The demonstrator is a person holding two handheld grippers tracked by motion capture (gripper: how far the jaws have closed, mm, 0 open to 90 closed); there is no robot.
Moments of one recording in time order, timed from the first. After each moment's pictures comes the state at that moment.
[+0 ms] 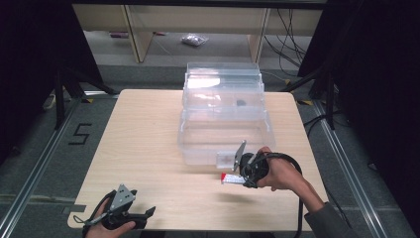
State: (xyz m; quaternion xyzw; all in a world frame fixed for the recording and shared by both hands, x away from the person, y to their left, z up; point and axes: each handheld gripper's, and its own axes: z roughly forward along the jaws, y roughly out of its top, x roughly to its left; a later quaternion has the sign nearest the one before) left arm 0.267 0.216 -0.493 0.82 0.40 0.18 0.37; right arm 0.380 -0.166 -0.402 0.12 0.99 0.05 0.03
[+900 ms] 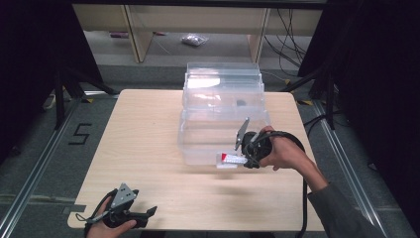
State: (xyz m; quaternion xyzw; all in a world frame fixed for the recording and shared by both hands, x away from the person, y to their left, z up) left arm 0.272 0.214 -0.498 0.81 0.41 0.16 0.38; right arm 0.413 -0.169 -0.358 0.11 0.99 0.07 0.06
